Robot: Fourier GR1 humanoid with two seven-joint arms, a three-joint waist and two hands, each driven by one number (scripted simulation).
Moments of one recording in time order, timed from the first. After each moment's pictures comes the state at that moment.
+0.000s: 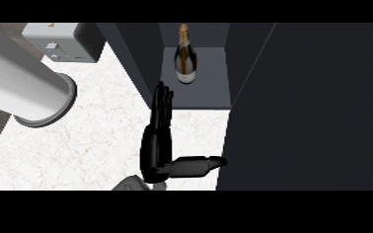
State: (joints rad) left arm -0.26 0.10 -0.74 -1.45 0.58 0.78 -0.59; right arm -0.06 -0.03 0.14 -2.48 -0.04 0.07 0.63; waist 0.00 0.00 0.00
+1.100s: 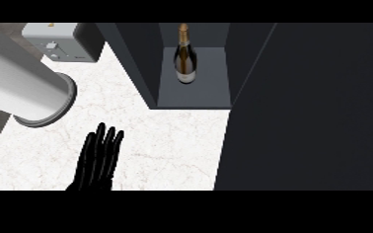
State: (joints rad) left arm 0.15 0.47 -0.73 -1.99 0.53 0.58 -0.54; right arm 0.00 -0.06 0.21 -2.47 -0.10 0.20 0.66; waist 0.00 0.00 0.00
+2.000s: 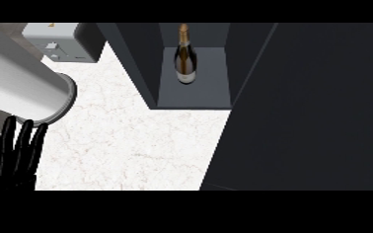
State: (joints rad) left arm 0.35 0.67 -0.33 -2.06 0.77 0.30 -0.58; right arm 0.11 0.00 0.63 -2.47 -0.07 0.19 0.73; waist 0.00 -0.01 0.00
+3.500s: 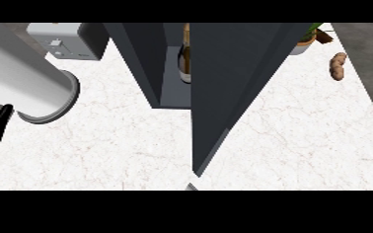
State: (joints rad) left arm 0.32 0.74 -0.07 -1.99 0.95 0.07 -0.43; right arm -0.37 -0.19 0.90 -2.36 0.11 -0.40 0.77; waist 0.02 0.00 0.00
